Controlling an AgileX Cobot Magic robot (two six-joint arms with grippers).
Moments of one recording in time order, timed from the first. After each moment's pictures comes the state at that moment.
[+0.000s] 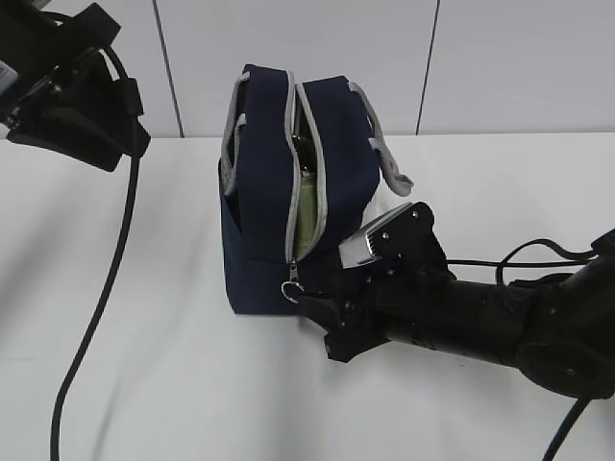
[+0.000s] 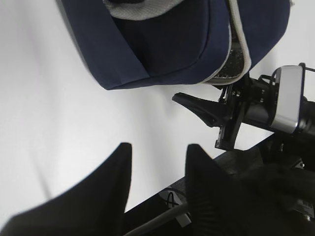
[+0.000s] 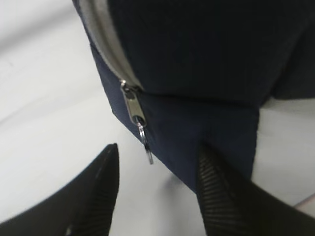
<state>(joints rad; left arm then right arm) -0.18 1.56 -1.40 -0.56 1.23 0.16 0.42 1.96 -0.65 -0.55 -0.83 0.28</state>
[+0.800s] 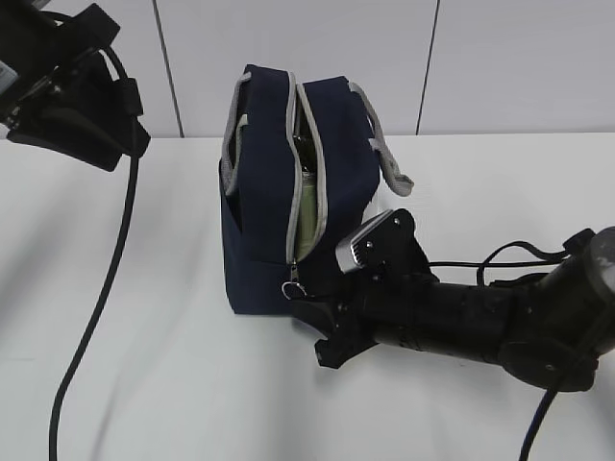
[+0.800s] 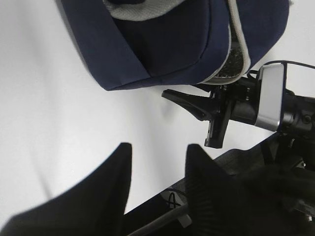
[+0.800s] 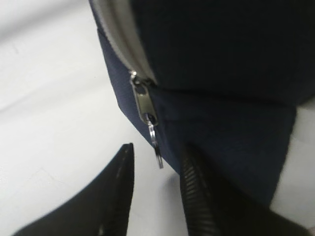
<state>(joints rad) -0.18 1.56 -1.40 -0.56 1.23 0.17 0.42 2.03 -0.71 -0.61 -0.84 0.27</state>
